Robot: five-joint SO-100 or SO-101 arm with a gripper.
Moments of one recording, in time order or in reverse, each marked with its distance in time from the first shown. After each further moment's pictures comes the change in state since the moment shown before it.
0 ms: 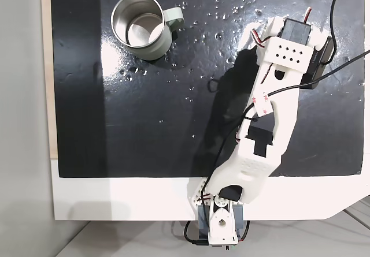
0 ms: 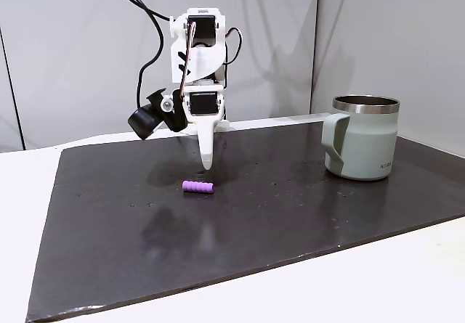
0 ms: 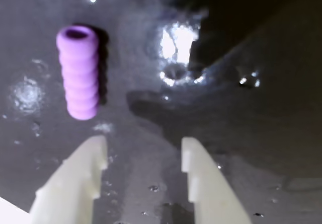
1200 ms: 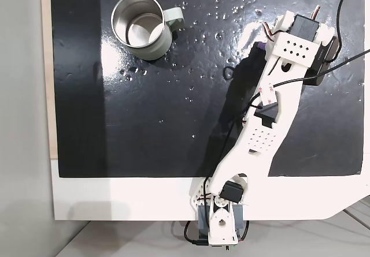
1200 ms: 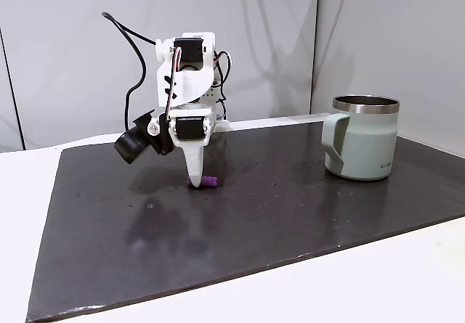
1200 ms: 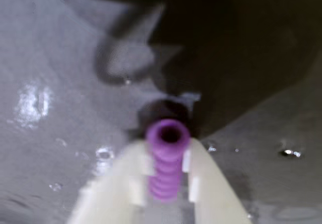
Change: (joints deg) arm 3.4 -23.1 -28.5 7.9 -0.2
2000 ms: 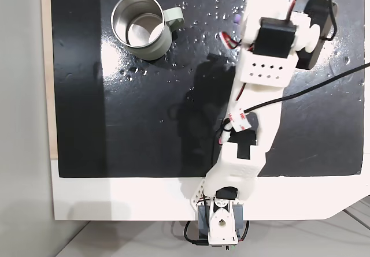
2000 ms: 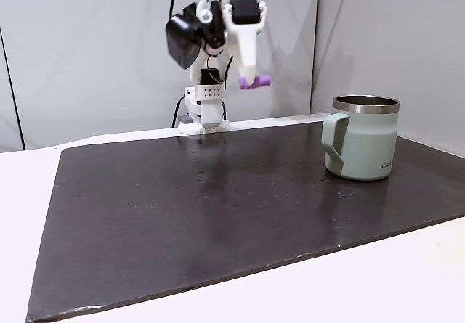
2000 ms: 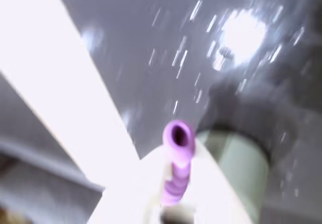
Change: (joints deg) arm -15.5 28.7 -3.3 9.3 1.8
